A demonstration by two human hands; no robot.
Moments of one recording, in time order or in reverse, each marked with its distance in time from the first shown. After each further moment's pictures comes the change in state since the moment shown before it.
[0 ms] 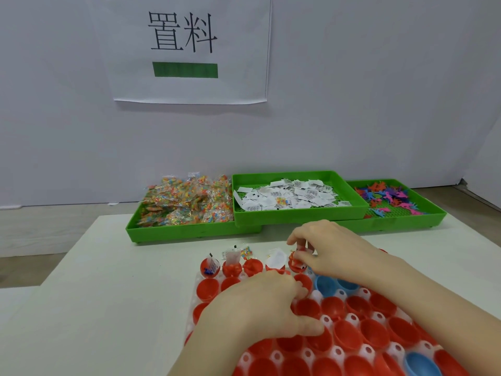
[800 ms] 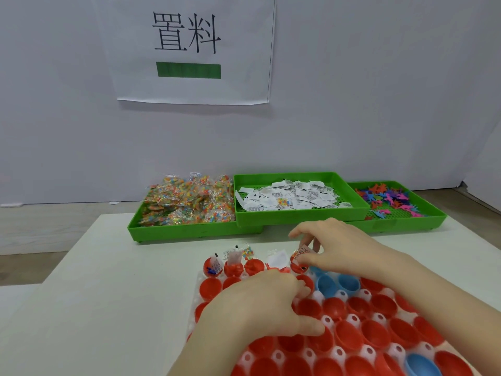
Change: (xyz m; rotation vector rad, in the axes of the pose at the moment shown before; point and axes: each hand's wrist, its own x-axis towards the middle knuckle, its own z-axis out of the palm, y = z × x) left_hand 0.014 -0.010 0.019 -0.010 0.079 0.056; right_hand 0.001 0.004 -0.007 0.029 -0.054 0.055
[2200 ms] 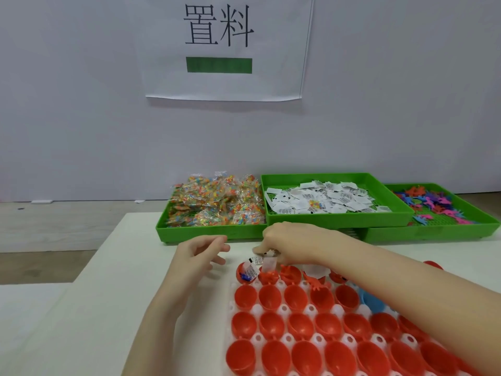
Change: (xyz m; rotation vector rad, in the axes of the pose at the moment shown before) left_hand -0.015 -0.135 0.004 -1.066 0.881 -0.261; right_hand 0.092 -0.059 0.033 -0.330 -0.254 -0.428
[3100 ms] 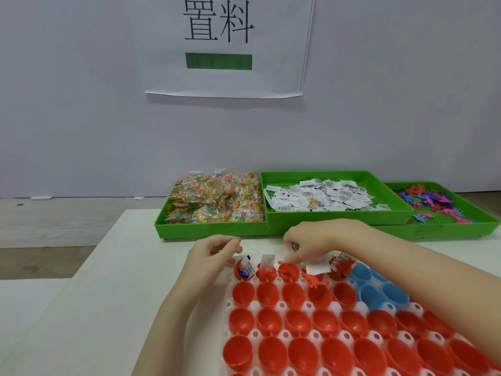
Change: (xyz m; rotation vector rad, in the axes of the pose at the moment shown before) left_hand 0.005 -0.006 0.018 0.101 -0.083 0.082; right_hand -0.015 0.021 0.001 0.254 -0.290 0.250
